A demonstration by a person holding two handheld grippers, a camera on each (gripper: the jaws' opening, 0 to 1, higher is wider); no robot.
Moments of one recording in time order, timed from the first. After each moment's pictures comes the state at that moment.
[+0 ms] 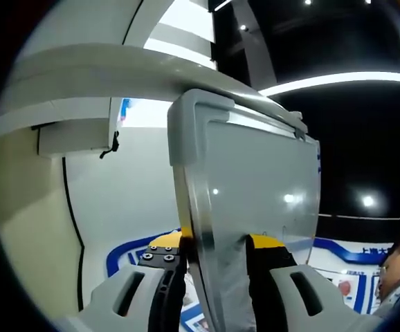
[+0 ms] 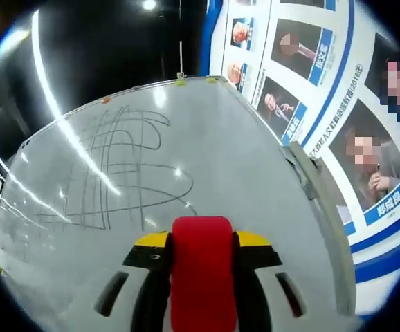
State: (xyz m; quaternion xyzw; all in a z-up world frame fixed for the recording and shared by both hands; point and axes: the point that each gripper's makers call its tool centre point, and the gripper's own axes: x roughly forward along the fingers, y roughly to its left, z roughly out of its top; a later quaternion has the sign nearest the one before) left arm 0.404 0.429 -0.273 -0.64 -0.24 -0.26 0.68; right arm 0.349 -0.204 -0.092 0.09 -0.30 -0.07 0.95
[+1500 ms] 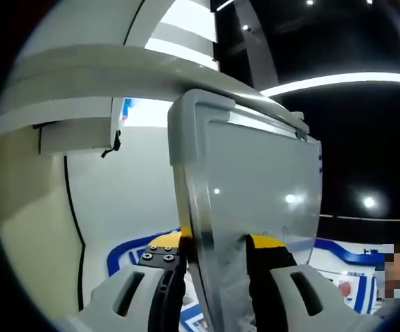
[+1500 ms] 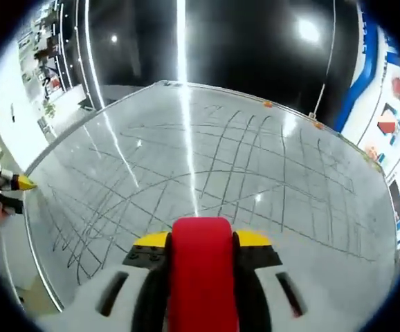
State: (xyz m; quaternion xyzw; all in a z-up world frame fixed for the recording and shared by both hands) left arm 0.402 0.427 -0.272 -0.64 -0.24 -0.26 0.68; right arm 0.365 0.123 -0.101 -0.28 -0.33 0.08 0.90
